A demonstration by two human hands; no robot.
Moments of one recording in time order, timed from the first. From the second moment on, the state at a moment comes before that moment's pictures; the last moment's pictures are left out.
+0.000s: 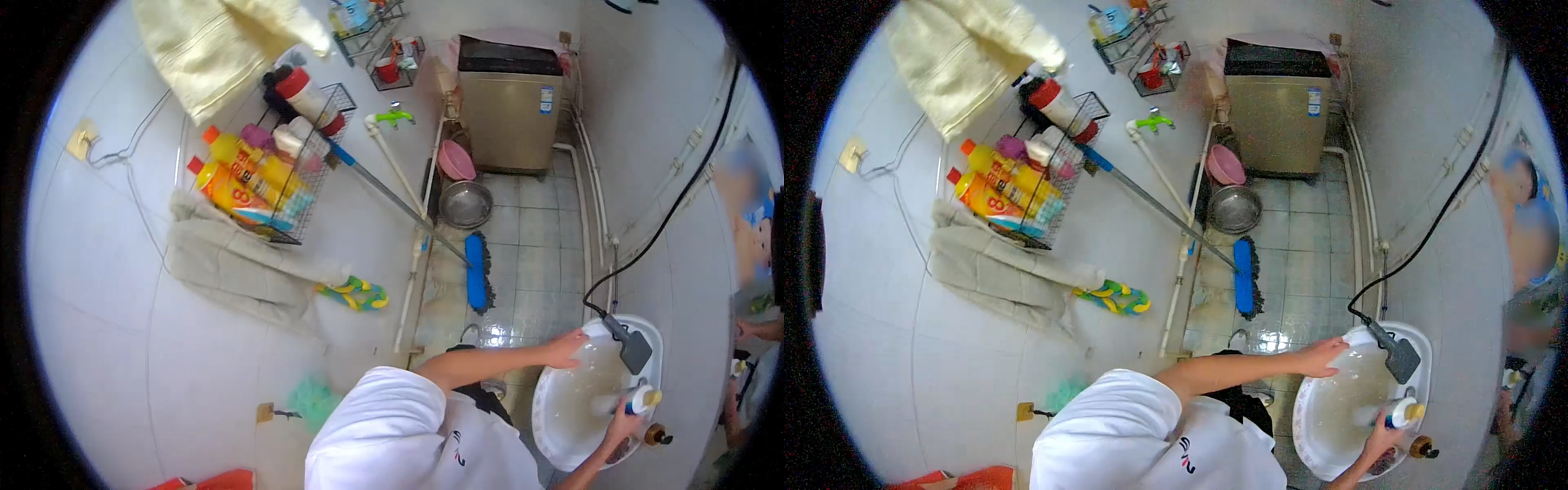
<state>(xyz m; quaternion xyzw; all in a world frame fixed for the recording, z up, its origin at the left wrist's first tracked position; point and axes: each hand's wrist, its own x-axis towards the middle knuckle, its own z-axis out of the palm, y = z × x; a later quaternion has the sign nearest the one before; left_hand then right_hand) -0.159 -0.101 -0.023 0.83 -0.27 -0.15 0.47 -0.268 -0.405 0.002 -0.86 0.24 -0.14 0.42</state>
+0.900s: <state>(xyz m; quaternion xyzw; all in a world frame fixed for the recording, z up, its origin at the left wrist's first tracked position) -0.096 0.165 0.181 0.86 0.01 0.27 0.44 -0.062 0.042 0.199 -0.68 -0.17 0.04 0.71</state>
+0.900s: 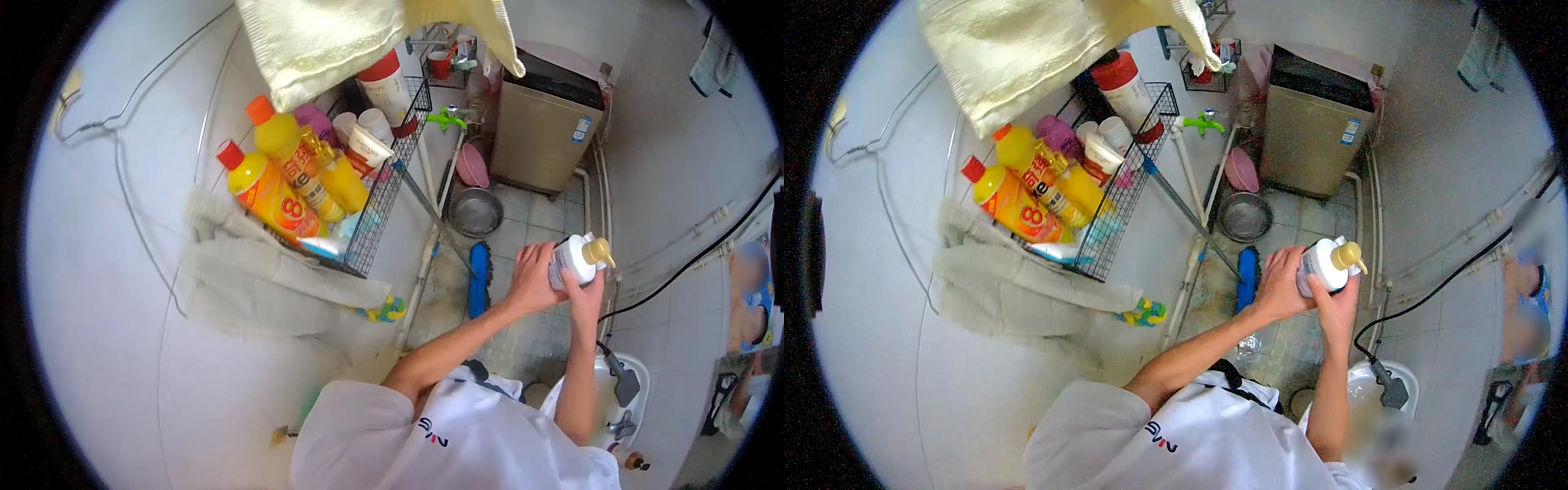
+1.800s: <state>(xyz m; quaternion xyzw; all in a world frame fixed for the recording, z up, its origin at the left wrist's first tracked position) -0.097 0.317 0.019 0.78 0.39 0.09 0.48 0.294 0.163 0.139 -0.78 -0.27 0.00 0.56</state>
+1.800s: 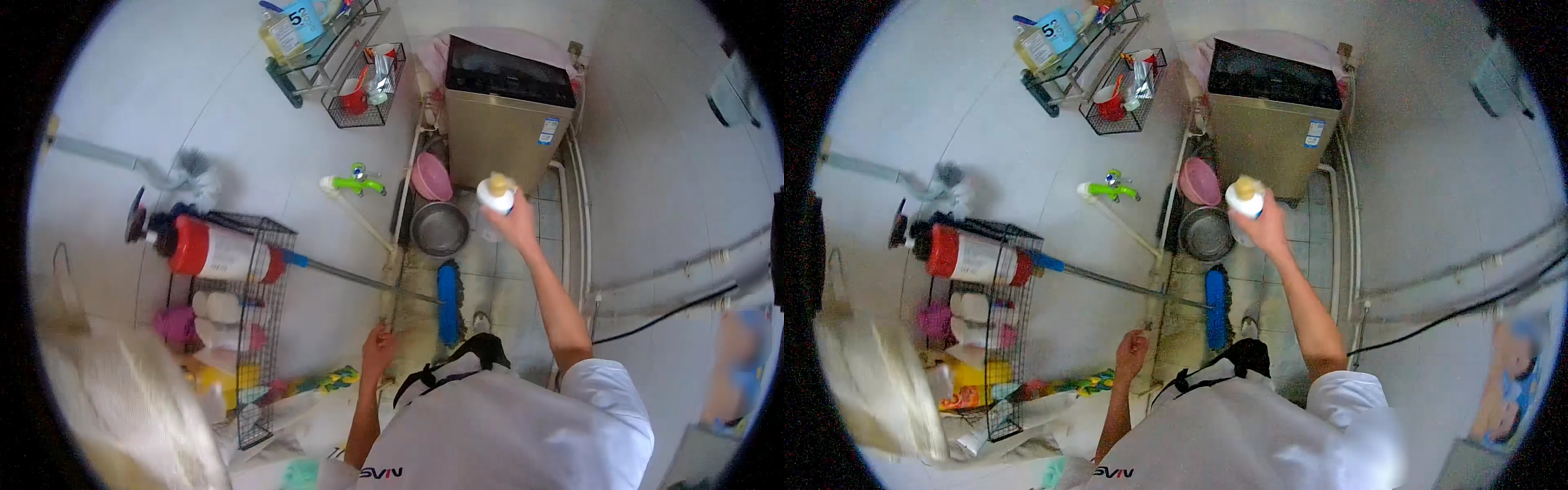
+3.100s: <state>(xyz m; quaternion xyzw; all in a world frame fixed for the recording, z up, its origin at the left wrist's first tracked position) -0.194 0.178 -0.029 0.57 0.72 0.14 0.37 0.446 0.312 0.260 -0.56 -0.54 0.26 0.57</state>
